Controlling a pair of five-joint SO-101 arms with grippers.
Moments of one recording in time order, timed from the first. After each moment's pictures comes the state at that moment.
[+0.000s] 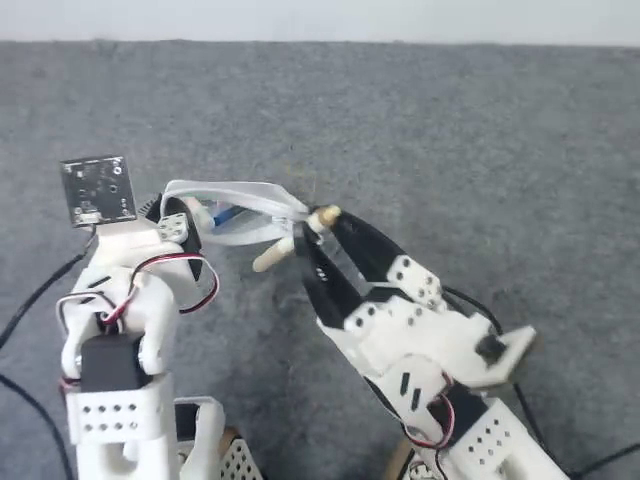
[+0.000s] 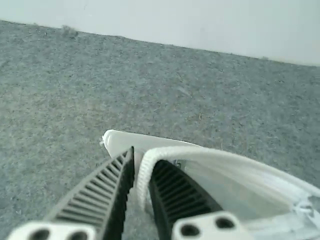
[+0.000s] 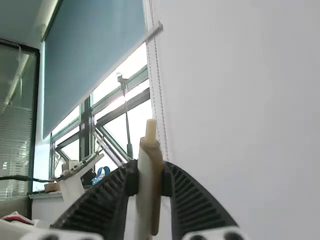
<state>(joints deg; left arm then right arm) -9.1 -66.4 50.8 60.9 11.1 -46.2 -87.3 86.4 -28.6 -12.0</state>
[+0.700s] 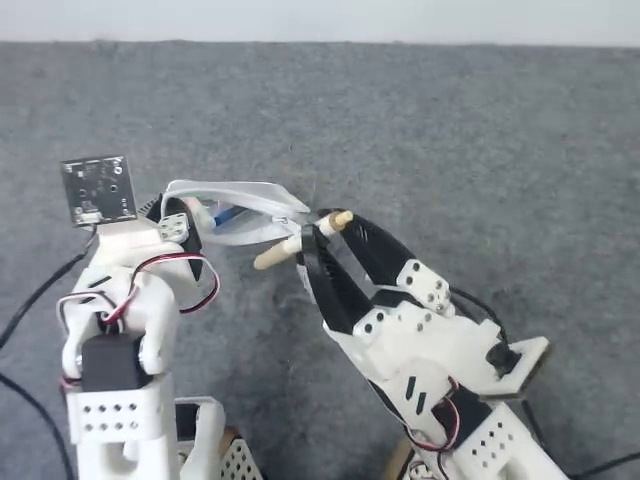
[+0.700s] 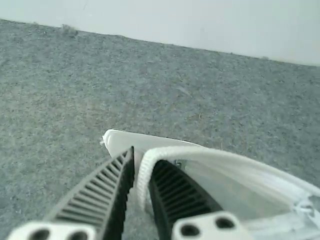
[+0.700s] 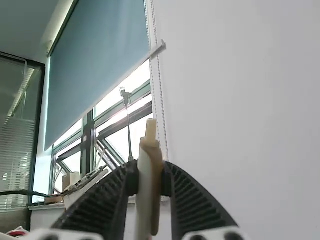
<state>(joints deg) -9.1 -66.4 50.9 60.9 11.1 -46.1 -86.6 84.2 -28.7 -12.0</state>
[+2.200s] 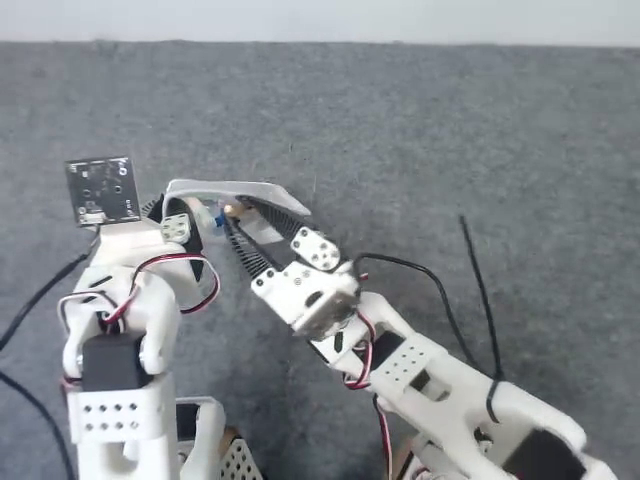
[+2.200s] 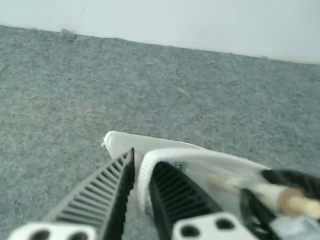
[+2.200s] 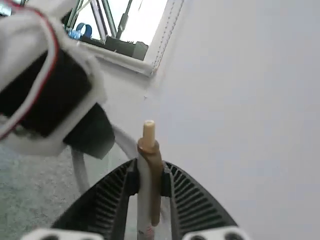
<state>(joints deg) -9.0 -66.4 50.9 60.9 9.9 -48.9 -25.7 73.0 -51.8 22.2</state>
